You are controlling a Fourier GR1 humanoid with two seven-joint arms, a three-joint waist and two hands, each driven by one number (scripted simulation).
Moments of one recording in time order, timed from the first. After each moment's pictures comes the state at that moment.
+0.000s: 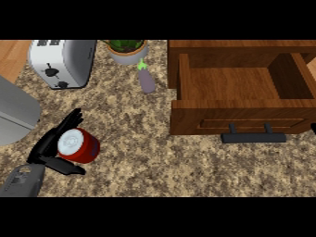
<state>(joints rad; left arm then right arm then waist) -0.35 0.29 0.17 -0.57 -0.20 -0.45 -0.69 0.24 -0.02 -0.22 -2.10 -0.04 0.20 0.06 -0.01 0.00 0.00</state>
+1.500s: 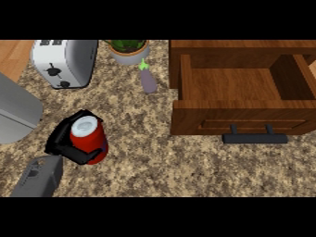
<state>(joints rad) -0.35 0.18 0.19 -0.75 -0.05 -0.44 -0.52 0.29 -0.01 -0.25 -2.19 -0.10 0.22 0.11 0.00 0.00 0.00</state>
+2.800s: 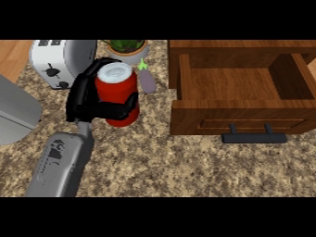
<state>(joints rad) -0.45 0.00 -0.01 -1.39 0.00 0.14 0.04 0.31 -0.02 -0.29 -2.19 -0.13 0.23 0.09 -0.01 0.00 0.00</state>
